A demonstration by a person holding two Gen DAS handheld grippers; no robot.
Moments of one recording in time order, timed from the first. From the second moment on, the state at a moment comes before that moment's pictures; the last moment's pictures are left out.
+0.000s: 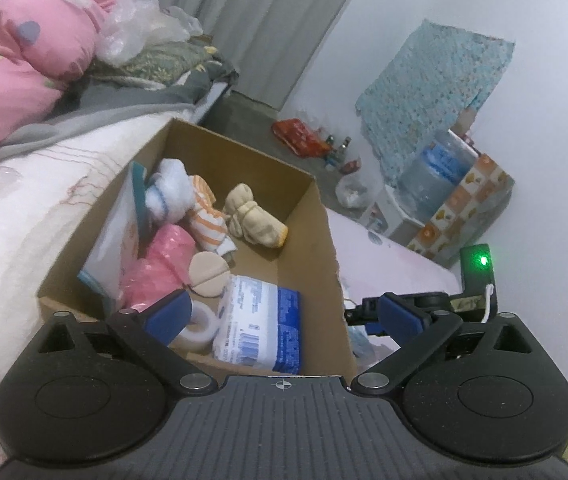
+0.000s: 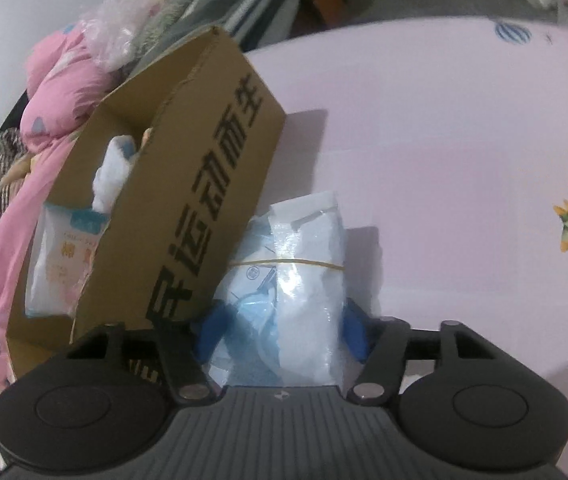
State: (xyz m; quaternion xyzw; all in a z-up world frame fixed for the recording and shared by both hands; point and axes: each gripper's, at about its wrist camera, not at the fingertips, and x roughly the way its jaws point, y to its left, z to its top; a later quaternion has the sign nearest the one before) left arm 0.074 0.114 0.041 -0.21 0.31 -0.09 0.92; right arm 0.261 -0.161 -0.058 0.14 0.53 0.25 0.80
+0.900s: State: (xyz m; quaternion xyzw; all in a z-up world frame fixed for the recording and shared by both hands) left arm 0.035 0.160 0.036 -0.18 0.25 0.01 0.95; right arm 0.257 -0.042 0.070 -0.06 0.37 0.28 0.89
